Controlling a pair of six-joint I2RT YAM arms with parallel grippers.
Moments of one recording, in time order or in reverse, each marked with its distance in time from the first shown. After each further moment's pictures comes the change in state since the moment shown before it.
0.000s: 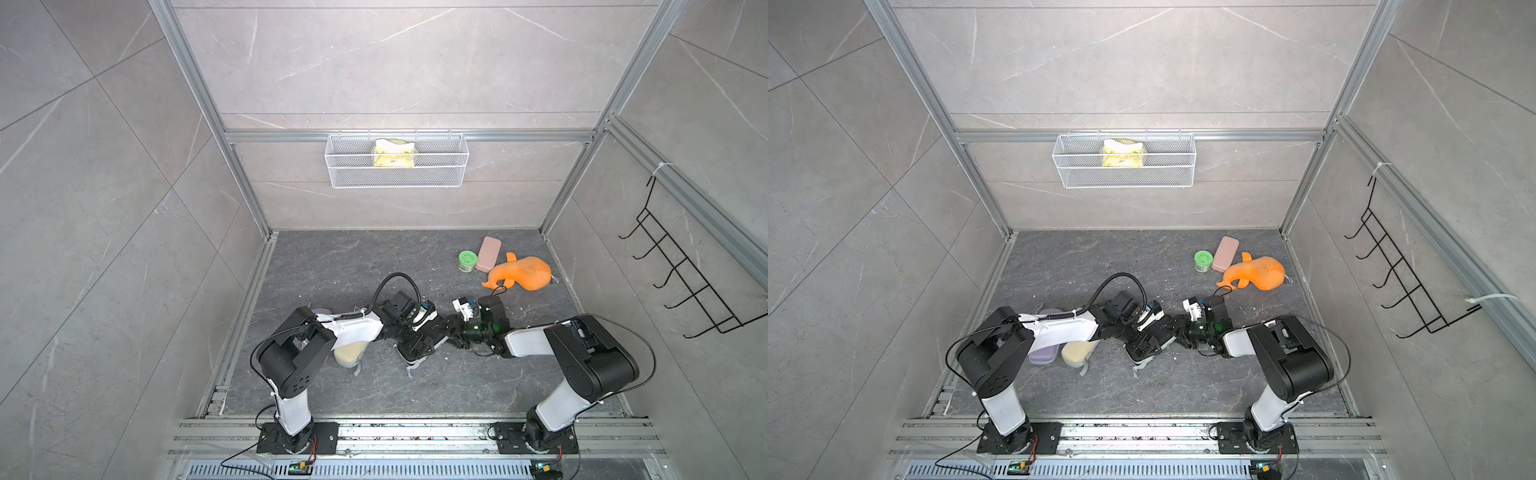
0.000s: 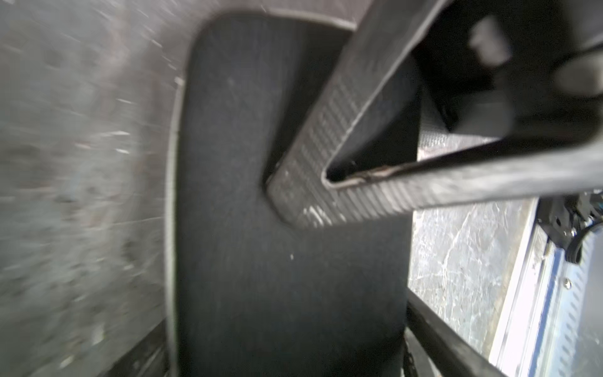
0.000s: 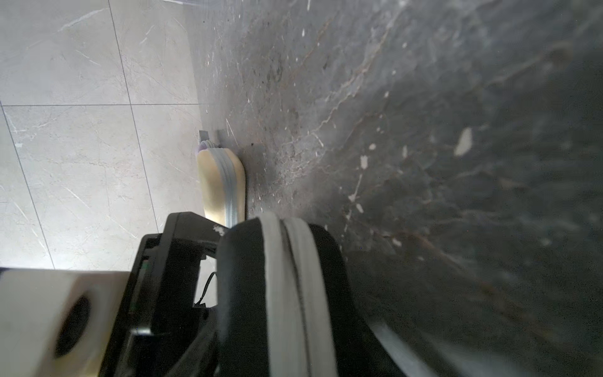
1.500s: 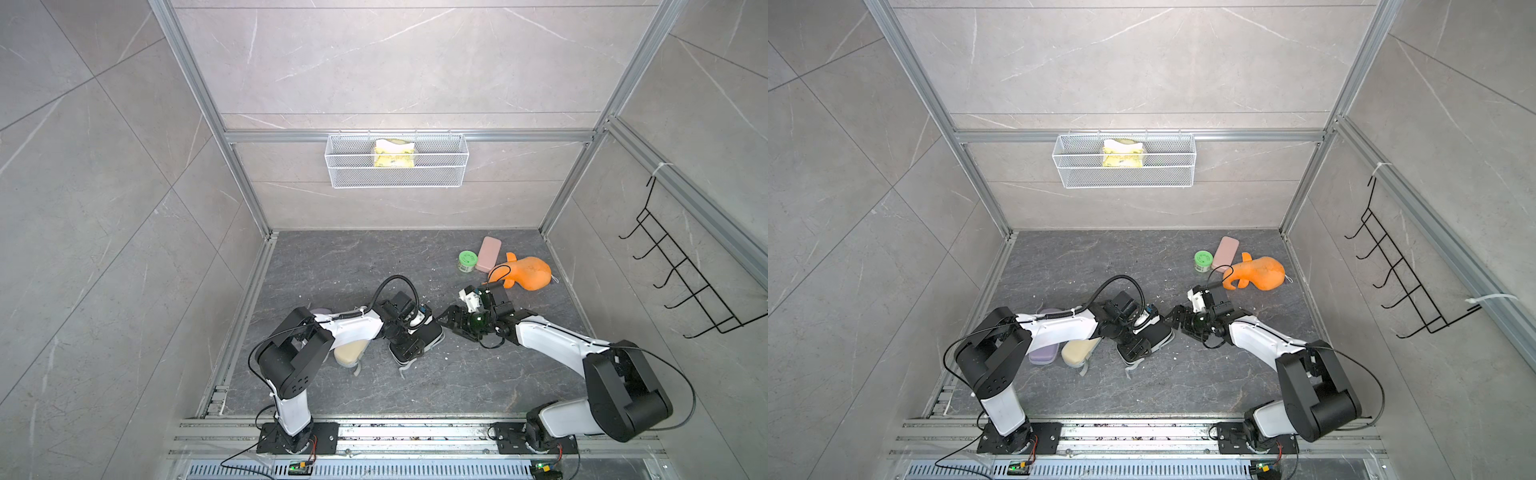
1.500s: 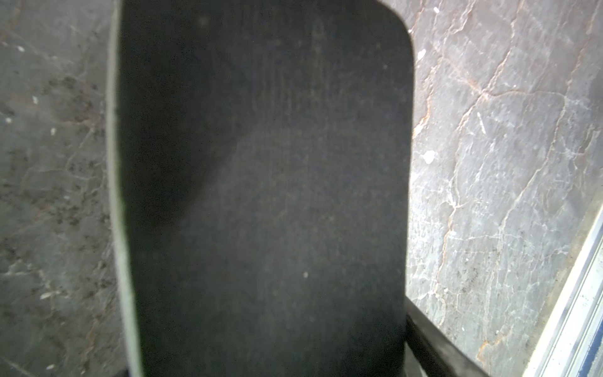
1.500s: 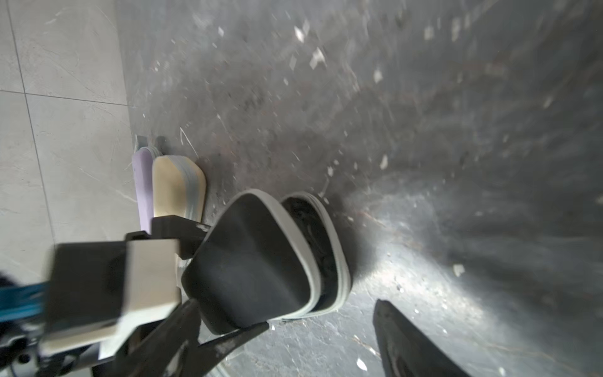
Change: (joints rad) left arm -0.003 0.022 0.013 -0.145 -0.051 0.111; right arm 0.010 -0.201 0.194 -0.674 0.219 -0.267
